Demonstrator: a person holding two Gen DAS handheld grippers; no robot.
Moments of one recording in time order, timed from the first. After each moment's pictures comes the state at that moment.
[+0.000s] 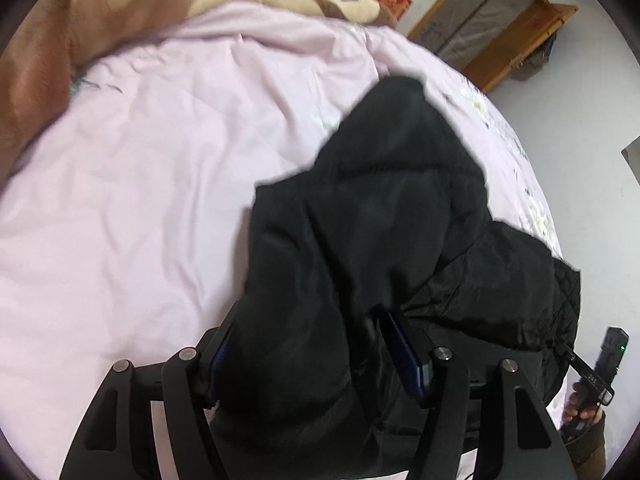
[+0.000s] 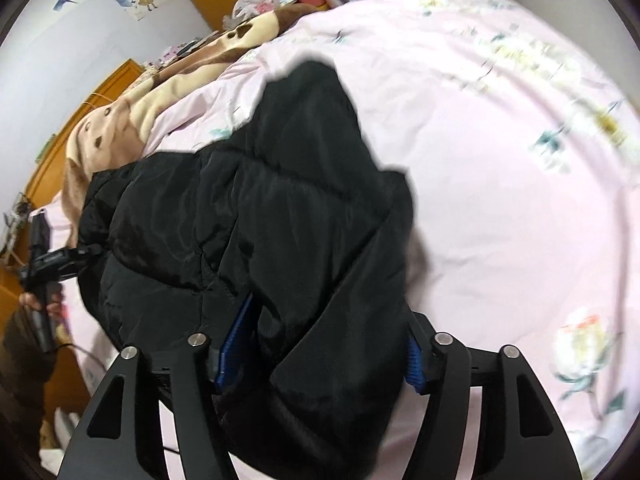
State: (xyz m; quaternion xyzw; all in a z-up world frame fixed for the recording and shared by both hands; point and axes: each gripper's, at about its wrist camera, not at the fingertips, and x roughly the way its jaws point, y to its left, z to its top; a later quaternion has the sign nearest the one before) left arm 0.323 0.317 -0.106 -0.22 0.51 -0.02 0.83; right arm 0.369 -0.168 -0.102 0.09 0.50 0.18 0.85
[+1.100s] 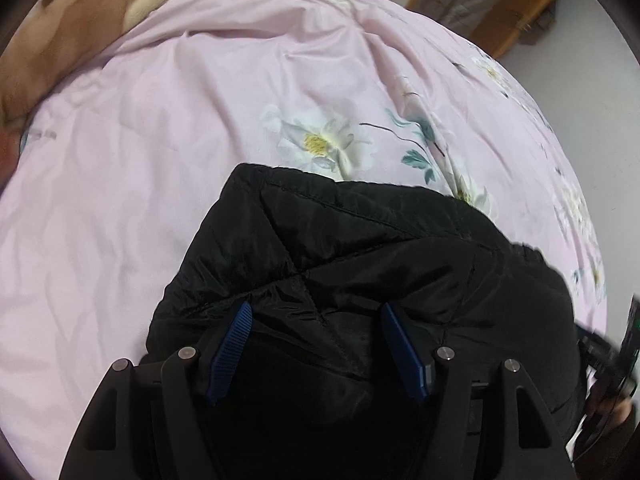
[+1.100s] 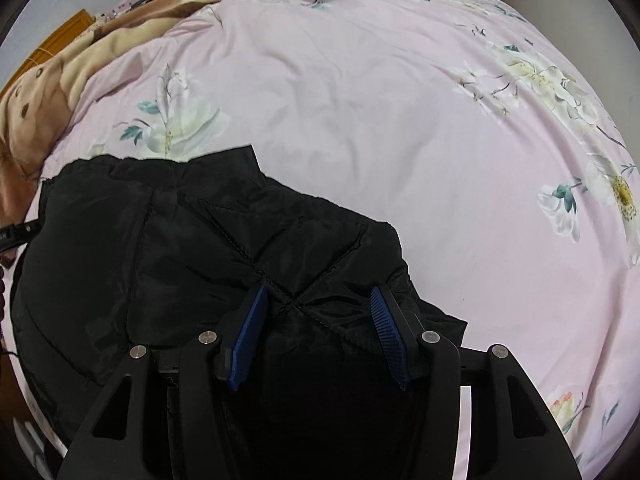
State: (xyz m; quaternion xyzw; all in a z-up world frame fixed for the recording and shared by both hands) left arm 0.422 0.271 -0.147 -0.17 0.56 -0.01 0.81; right arm 0.446 -0.111 -0.145 -0.02 0.57 0.10 0.82
